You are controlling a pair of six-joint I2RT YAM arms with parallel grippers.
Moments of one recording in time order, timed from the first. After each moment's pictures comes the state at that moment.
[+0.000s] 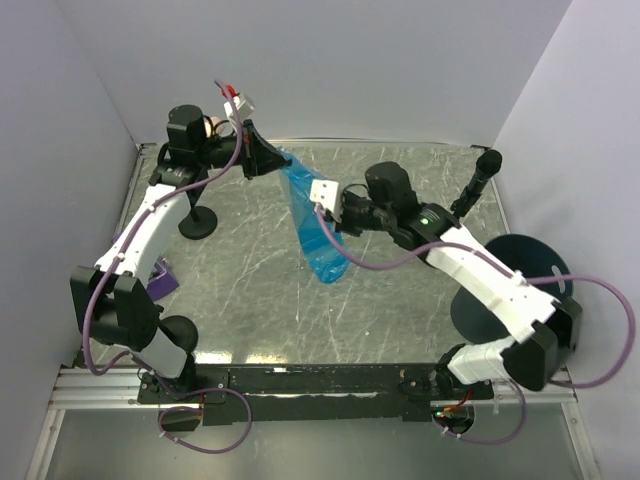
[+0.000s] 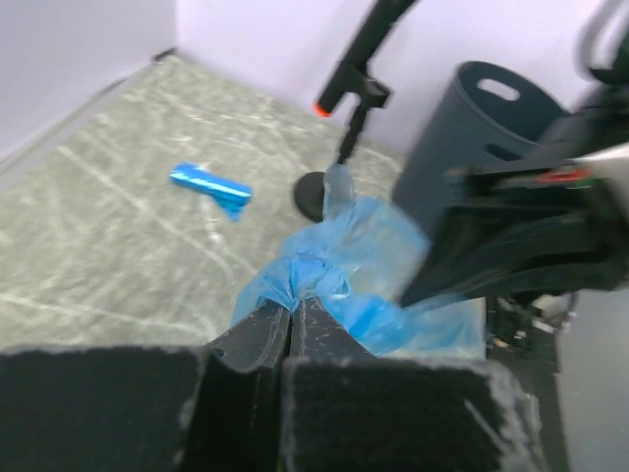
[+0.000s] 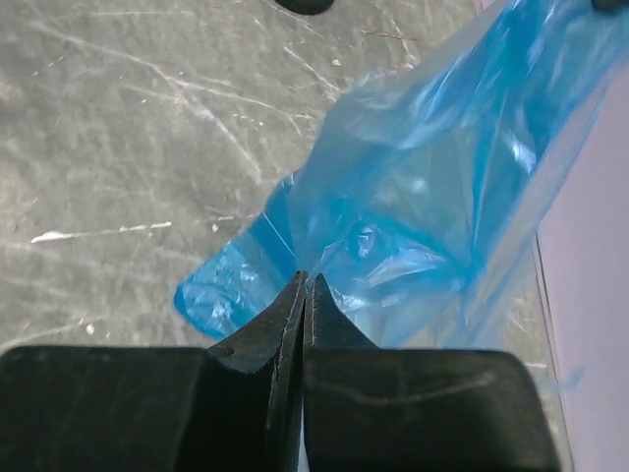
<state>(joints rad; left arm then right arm) -0.23 1.56 1.47 0.01 1.08 -0.18 0.67 1.35 1.33 -0.48 -0.39 -0.71</state>
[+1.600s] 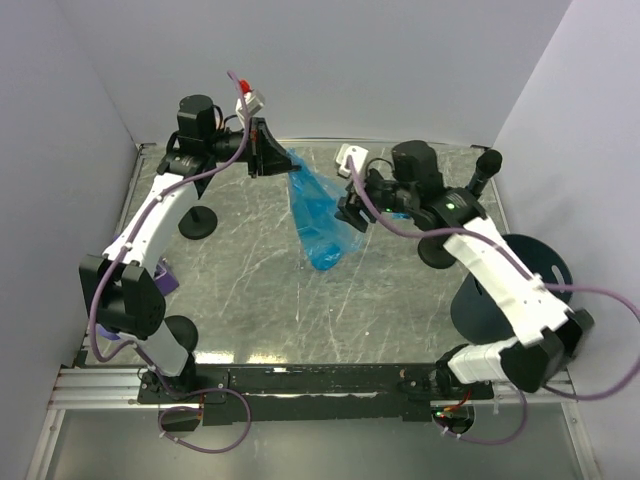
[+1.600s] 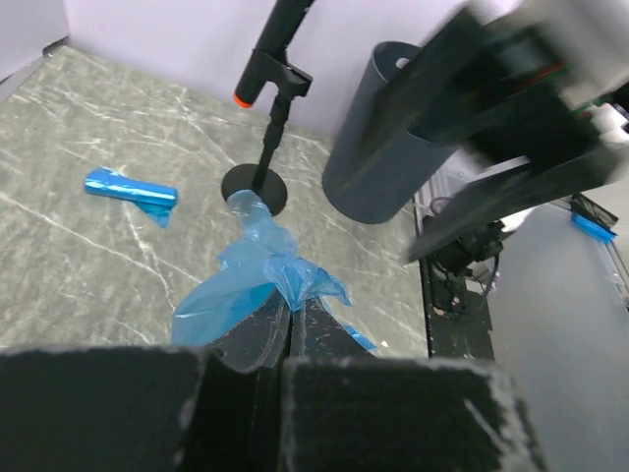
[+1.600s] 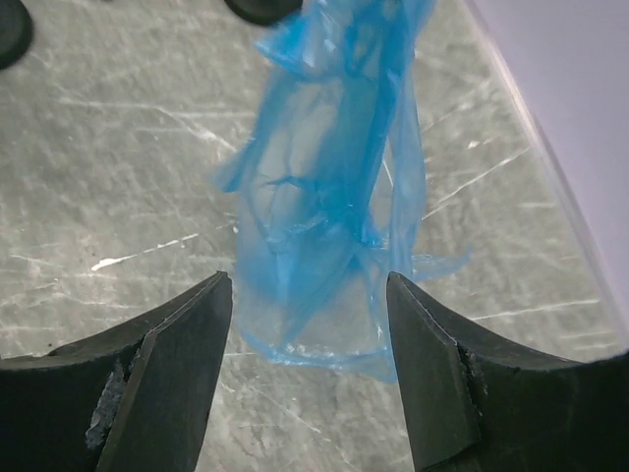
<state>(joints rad) -0.25 1.66 1.60 -0.06 1.25 -0.20 0.55 1.29 1.46 -0.64 -0.45 -0.51</state>
